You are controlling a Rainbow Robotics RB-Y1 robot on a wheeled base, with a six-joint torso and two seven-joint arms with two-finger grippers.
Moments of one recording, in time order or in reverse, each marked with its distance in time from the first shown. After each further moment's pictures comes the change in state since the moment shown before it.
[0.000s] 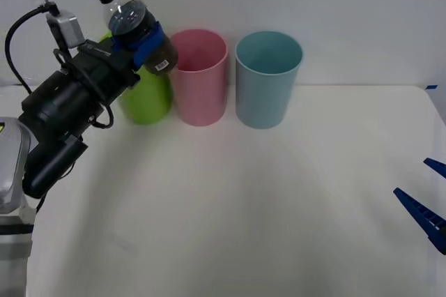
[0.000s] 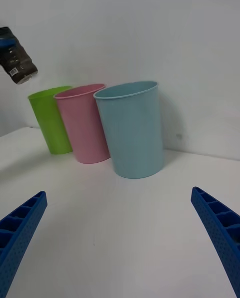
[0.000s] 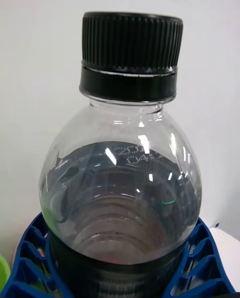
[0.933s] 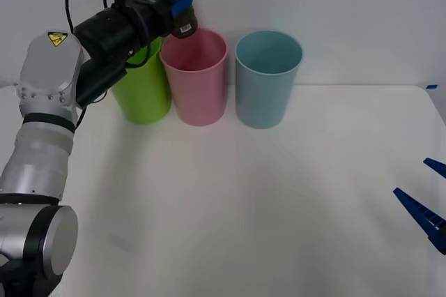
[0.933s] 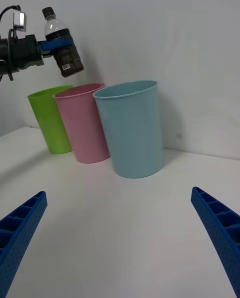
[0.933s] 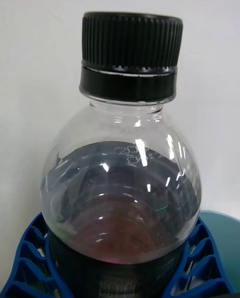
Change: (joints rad) right arm 0.000 0.000 0.000 0.000 0.000 0.000 0.000; left arm -0.502 0.000 0.030 0.599 -0.215 0.000 -0.002
